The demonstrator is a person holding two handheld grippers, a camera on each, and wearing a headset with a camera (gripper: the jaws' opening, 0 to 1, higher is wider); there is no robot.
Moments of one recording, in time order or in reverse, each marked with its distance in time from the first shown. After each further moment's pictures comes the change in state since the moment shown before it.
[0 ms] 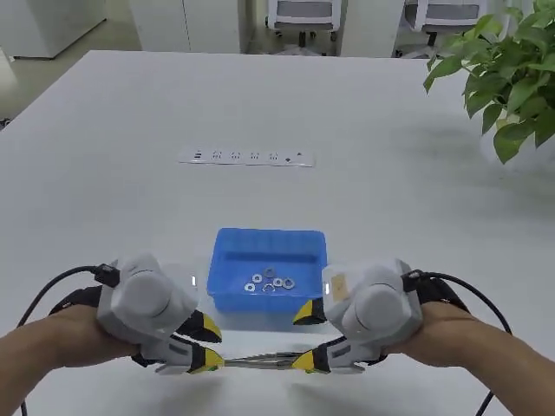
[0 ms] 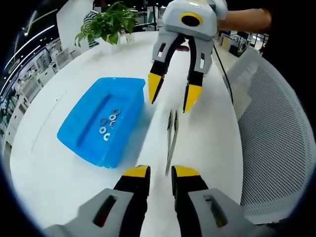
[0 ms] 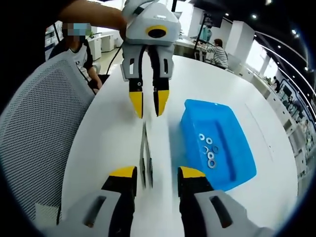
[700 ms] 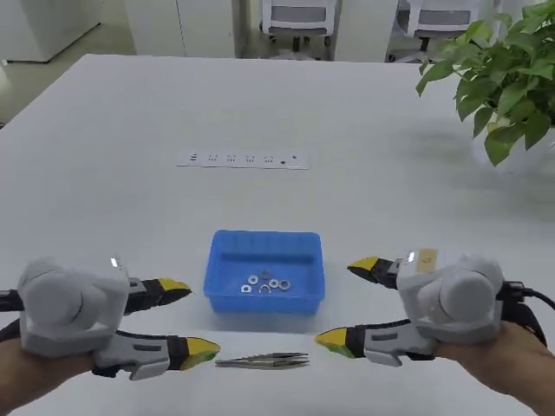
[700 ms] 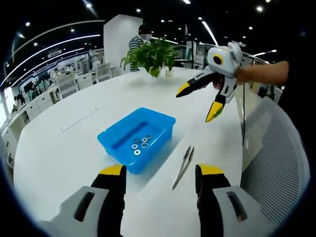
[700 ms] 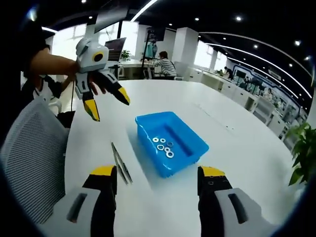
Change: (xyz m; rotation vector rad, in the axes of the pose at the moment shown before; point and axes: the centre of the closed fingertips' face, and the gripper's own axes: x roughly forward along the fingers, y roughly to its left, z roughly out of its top) left arm -0.059 0.009 0.030 -0.217 -0.315 0.252; right arm -0.075 -0.036 -0.005 0.305 -0.195 -0.348
